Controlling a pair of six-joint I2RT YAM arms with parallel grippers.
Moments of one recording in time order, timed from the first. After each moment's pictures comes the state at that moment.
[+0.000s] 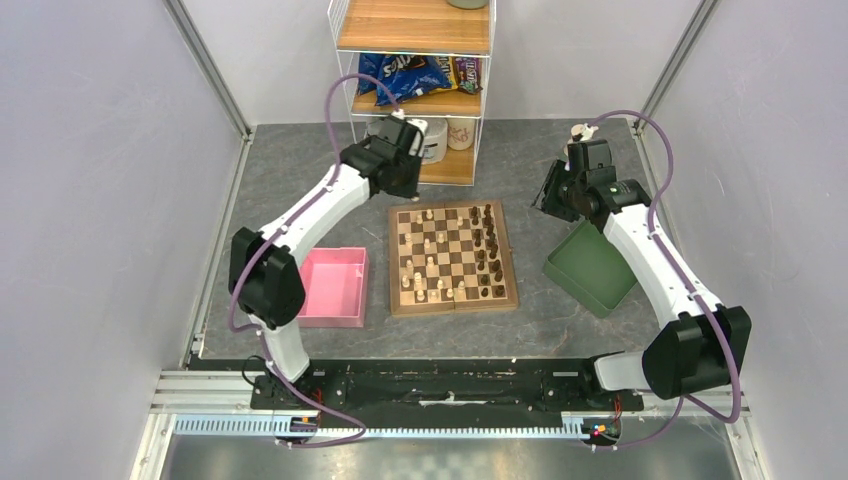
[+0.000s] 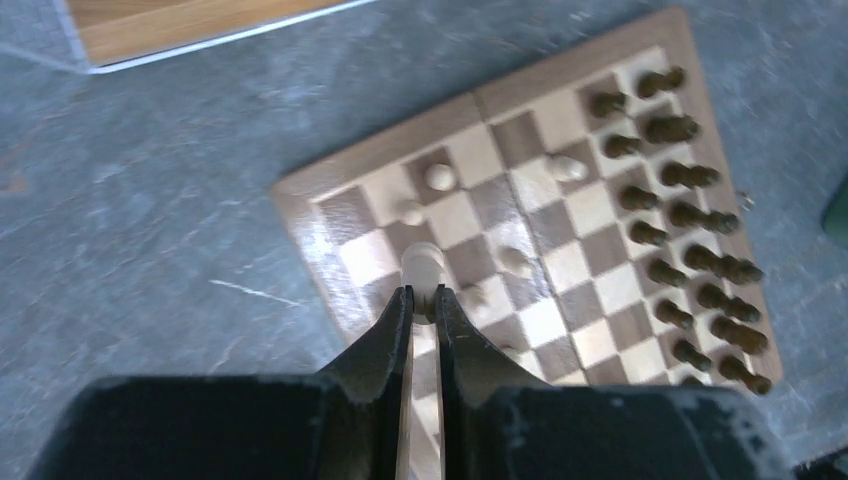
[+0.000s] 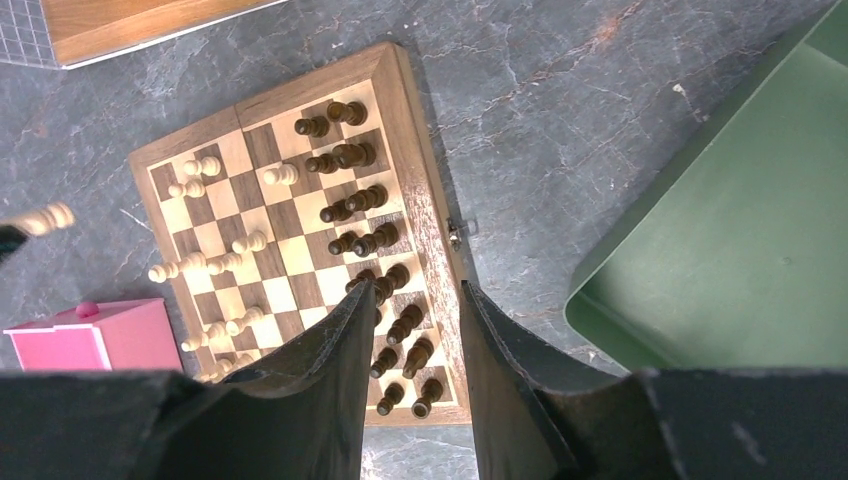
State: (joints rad) left arm -0.59 1.82 1.68 -0.72 -0.08 -0.22; right arm 0.20 1.36 1.24 -0.69 0.00 0.53
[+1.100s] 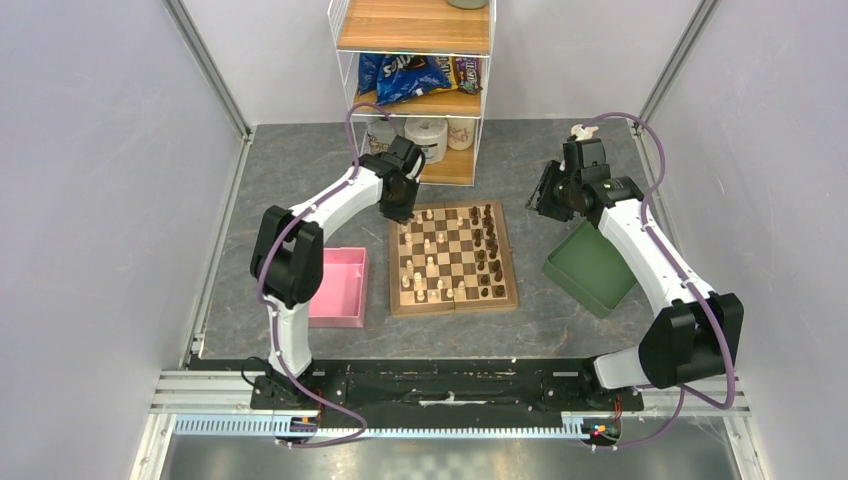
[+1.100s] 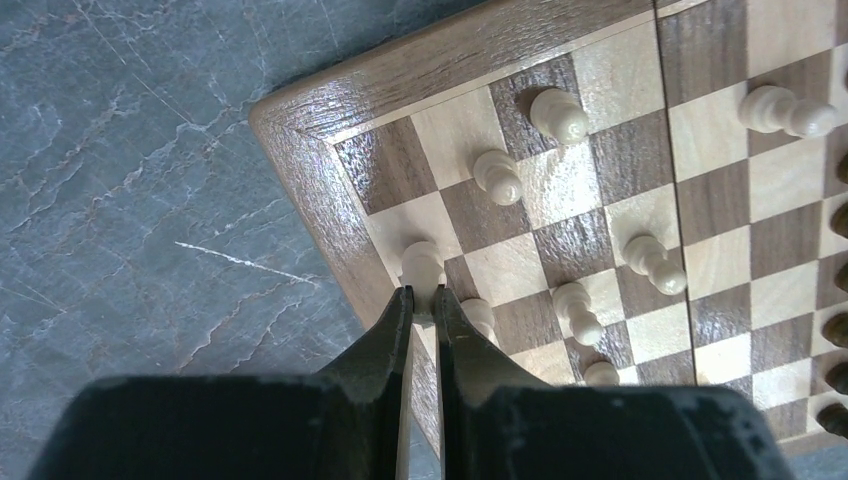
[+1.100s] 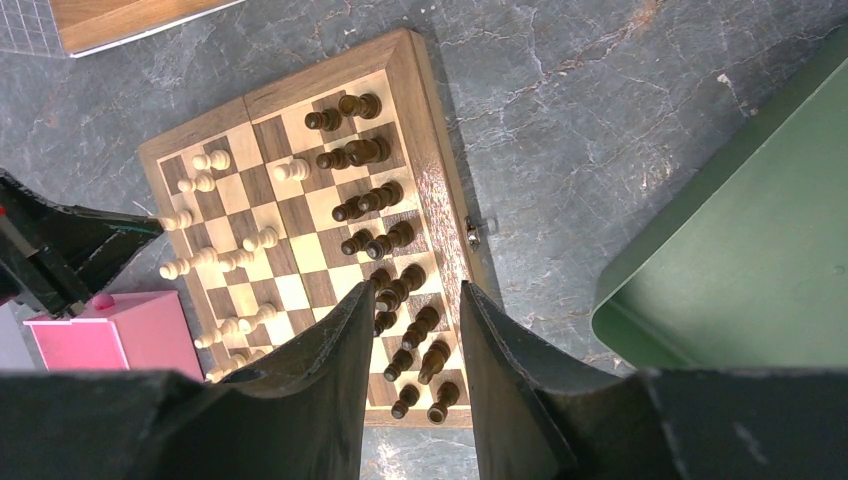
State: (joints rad) left arm -0.50 1.98 1.63 -0.78 -0.05 -0.21; right arm 0.20 1.41 1.24 -0.67 -0.06 0.56
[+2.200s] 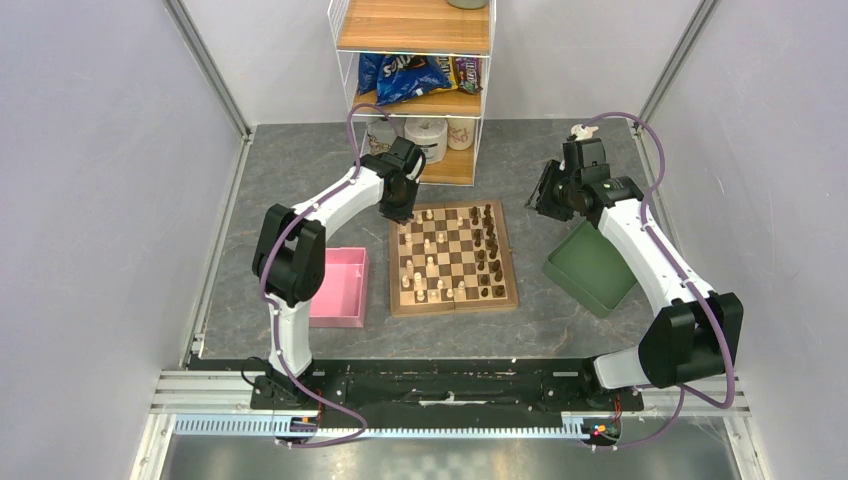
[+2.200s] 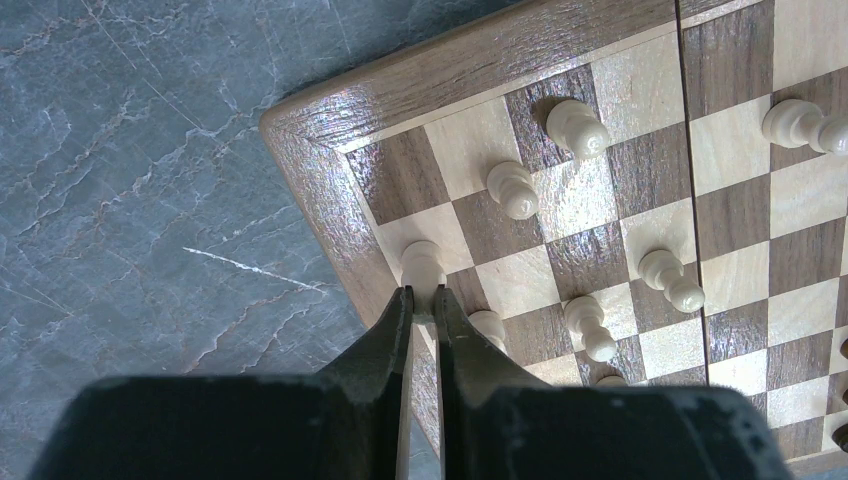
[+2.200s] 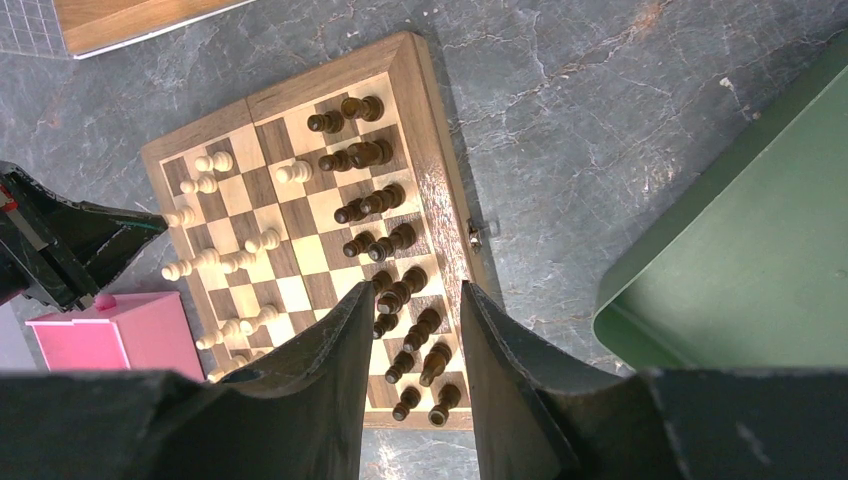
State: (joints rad) left arm -0.51 2.01 1.63 -0.78 -0.07 -0.21; right arm 0.20 1.41 1.24 -0.66 -0.06 0.56
